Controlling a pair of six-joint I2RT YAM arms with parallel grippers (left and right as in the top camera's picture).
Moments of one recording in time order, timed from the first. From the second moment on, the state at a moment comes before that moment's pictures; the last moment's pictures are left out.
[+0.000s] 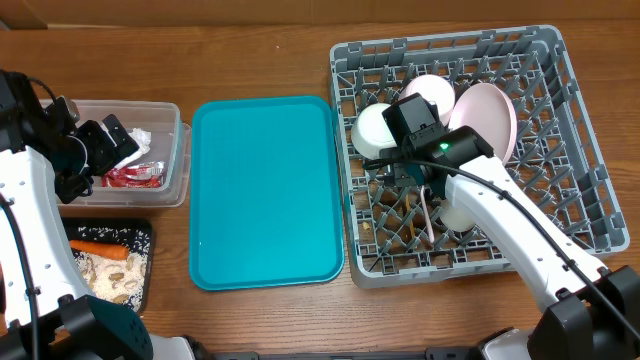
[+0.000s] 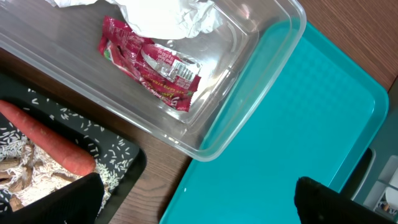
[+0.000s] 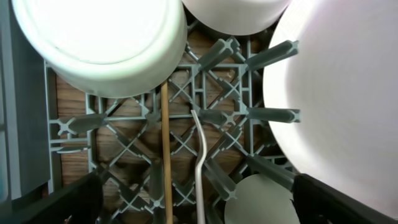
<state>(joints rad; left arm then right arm) 0.46 1.62 1.60 -1.25 0.22 -0.20 0.45 1.61 1.29 -0.94 0.33 0.31</state>
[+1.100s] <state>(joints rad) 0.46 1.62 1.60 -1.25 0.22 -0.20 0.45 1.39 1.29 -0.90 0.32 0.31</state>
